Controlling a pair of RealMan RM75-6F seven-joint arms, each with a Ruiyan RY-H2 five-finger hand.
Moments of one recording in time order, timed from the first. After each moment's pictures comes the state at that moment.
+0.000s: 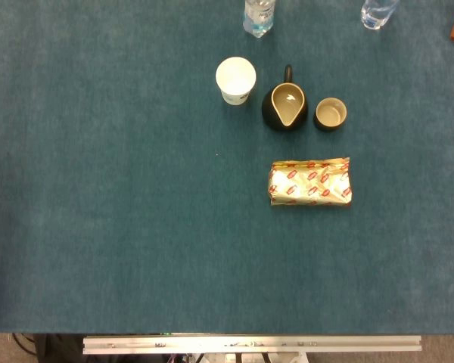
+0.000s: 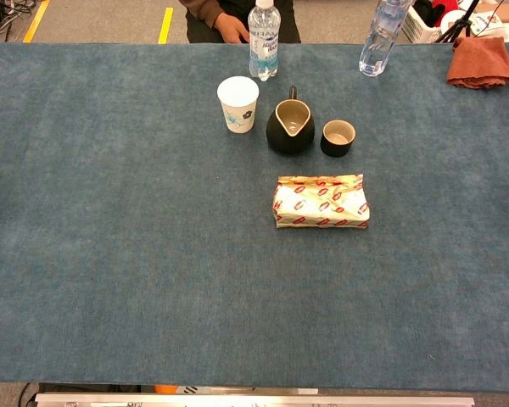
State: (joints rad) left arm -0.13 -1.04 -0.06 -1.75 1.46 1.48 0.10; right arm 0.24 -0.93 -0.05 -1.85 -1.50 1.44 -0.33
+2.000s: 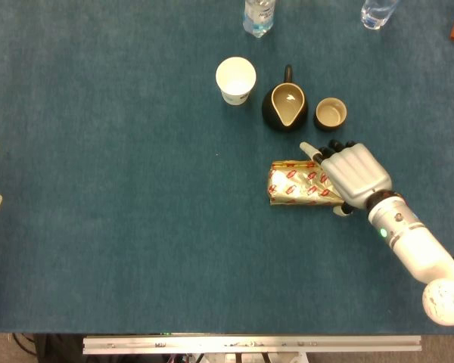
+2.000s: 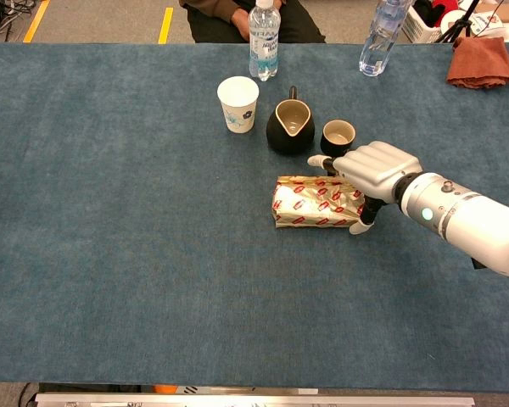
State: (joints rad) left arm -0.14 -0.97 -0.02 -1.76 1.53 1.43 0.00; right arm 0.75 -1.51 0.01 -1.76 -0.74 0.98 -0.89
